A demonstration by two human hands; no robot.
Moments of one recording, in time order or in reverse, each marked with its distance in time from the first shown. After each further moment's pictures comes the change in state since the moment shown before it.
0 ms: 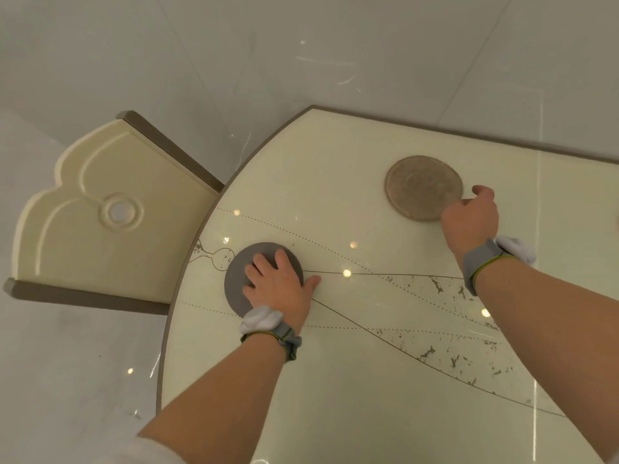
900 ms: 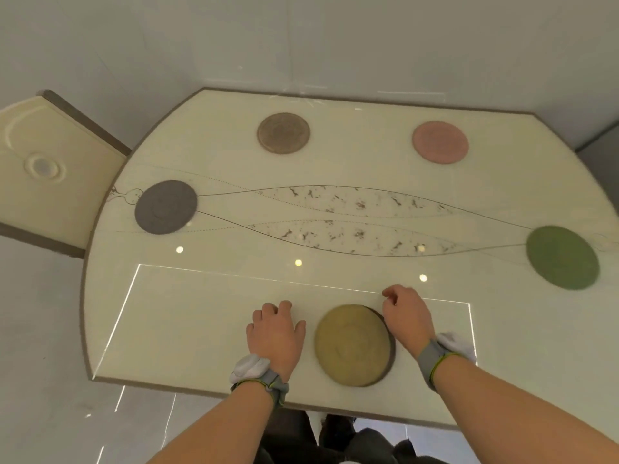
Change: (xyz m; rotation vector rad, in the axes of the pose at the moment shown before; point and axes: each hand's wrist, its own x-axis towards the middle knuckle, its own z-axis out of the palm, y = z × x) left_hand -0.392 0.037 0.083 -0.006 -0.168 0.350; right_hand -0.212 0.357 -0.258 -0.276 -0.367 -0.109
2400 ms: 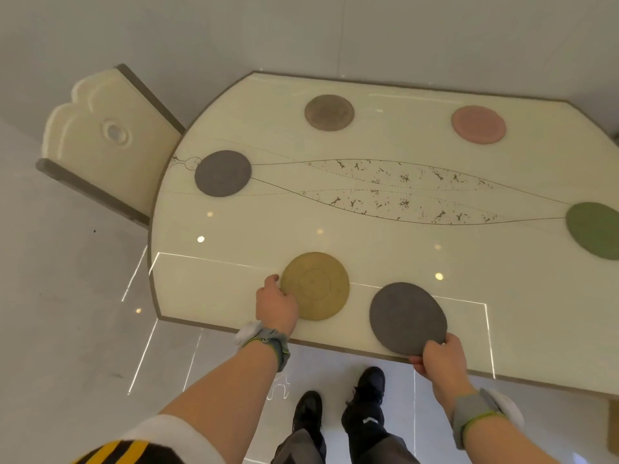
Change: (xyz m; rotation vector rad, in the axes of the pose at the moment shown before) left_hand -0.018 -0.123 0.001 -0.770 0.064 -0.311; right_hand -0.158 0.022 0.088 0.611 0.101 0.511
